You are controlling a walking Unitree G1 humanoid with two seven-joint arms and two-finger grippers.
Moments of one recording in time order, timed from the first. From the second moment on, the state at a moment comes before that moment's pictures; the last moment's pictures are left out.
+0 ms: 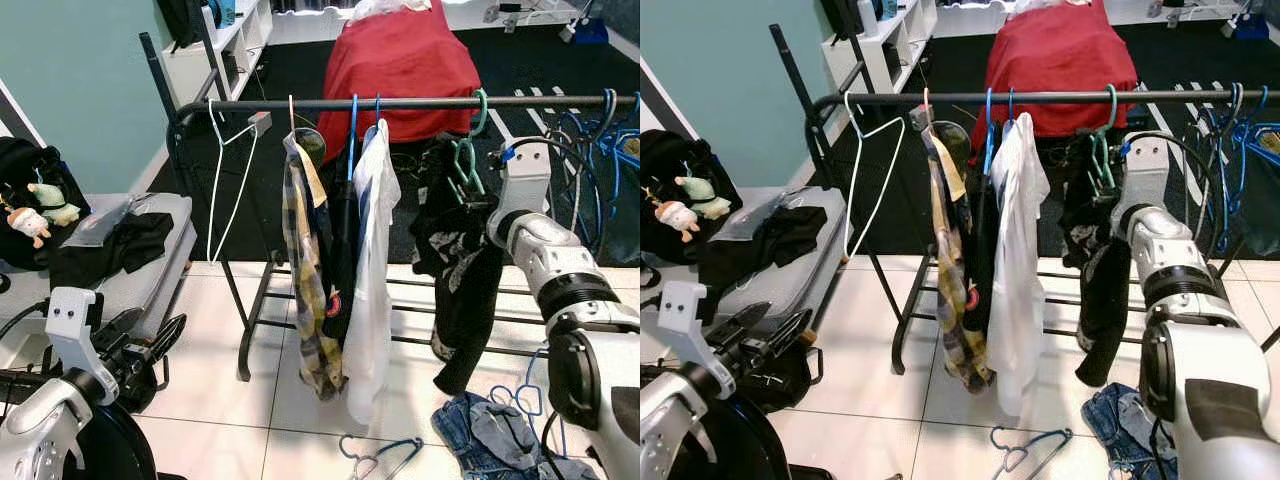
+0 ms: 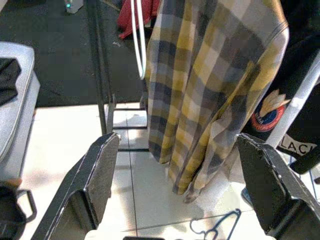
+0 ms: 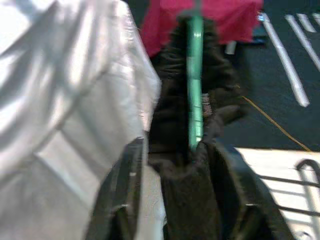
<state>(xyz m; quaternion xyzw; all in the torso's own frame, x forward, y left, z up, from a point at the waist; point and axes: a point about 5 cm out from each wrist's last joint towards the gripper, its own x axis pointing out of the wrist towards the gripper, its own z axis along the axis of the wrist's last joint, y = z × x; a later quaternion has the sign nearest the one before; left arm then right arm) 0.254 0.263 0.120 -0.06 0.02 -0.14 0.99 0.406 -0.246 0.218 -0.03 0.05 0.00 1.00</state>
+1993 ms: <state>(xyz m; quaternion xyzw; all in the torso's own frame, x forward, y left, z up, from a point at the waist) 0.325 0.218 0.132 -0.09 -0.02 -0.07 0.99 0.362 -0.198 0.140 0.05 -0.02 0.04 1.00</state>
